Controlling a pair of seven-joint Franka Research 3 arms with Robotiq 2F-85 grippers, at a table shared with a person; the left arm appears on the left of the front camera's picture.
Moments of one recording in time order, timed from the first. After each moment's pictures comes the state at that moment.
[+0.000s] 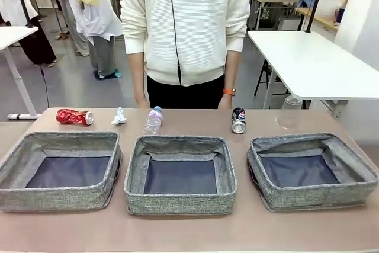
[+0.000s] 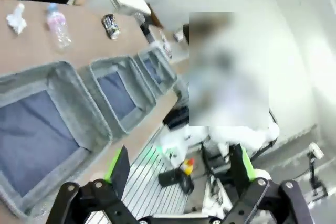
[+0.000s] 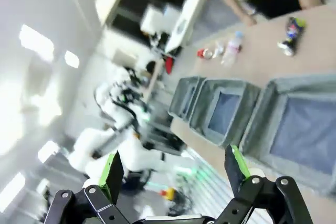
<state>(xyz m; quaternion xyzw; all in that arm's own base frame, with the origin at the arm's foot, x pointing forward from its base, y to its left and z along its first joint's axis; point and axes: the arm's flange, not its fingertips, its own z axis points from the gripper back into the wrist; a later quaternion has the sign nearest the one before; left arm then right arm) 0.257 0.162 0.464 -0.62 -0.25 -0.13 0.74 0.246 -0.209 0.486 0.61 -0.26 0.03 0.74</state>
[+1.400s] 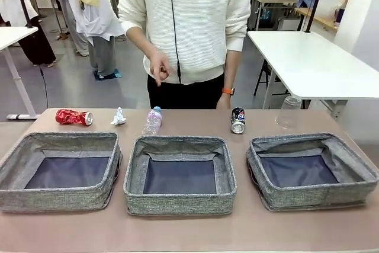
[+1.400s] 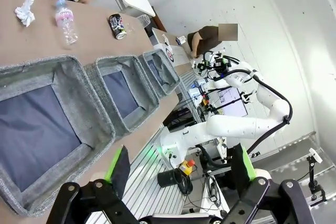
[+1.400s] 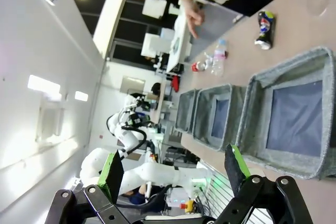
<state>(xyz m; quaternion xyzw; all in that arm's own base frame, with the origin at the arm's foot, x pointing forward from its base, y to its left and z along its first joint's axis) 0.256 0.161 0.461 -0.61 -0.24 -0.12 0.74 0.251 -0.239 0.461 0.63 -0.24 -0.06 0.73</state>
